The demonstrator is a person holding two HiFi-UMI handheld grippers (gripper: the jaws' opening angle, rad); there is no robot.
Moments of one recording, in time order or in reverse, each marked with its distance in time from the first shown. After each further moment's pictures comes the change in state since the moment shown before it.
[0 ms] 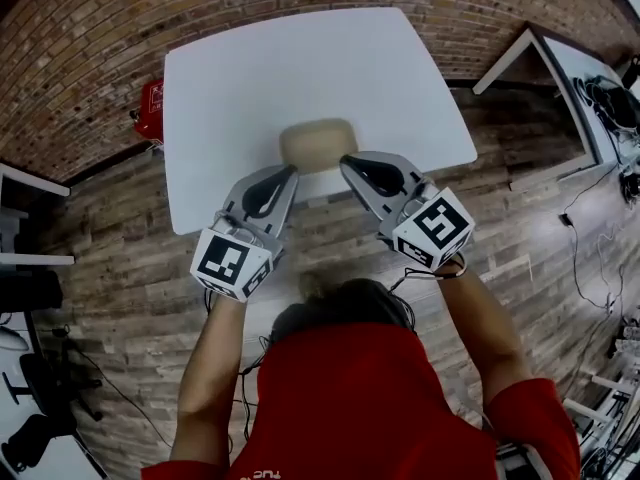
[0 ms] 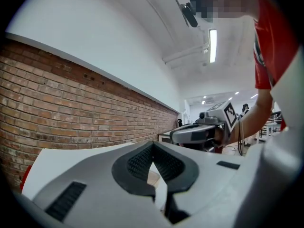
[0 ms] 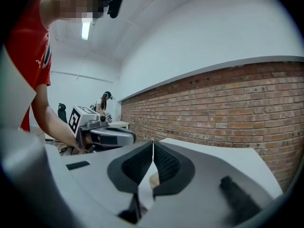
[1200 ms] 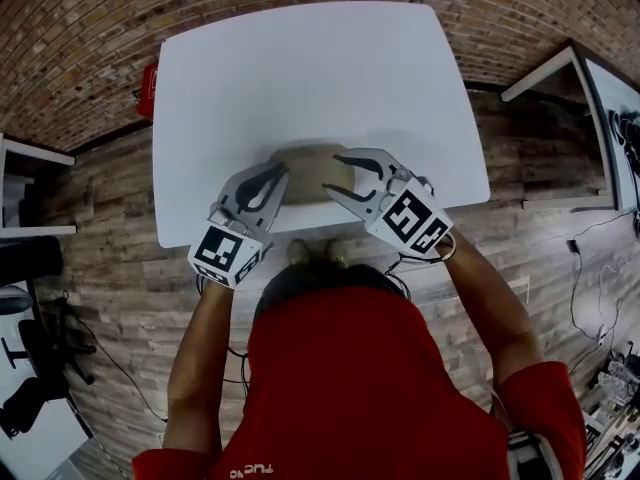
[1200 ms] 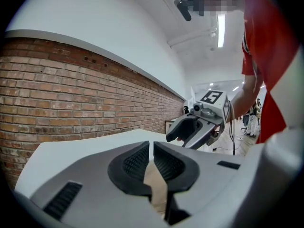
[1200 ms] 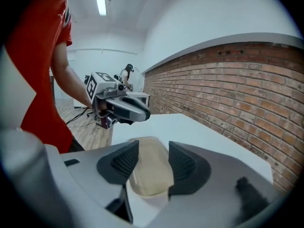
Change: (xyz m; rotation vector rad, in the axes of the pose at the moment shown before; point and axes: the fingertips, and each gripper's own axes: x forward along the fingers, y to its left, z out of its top) left arm 0.099 0.070 -0.065 0.020 0.152 0.066; right arm 0.065 -0.090 -0.092 -0.245 0.314 0.298
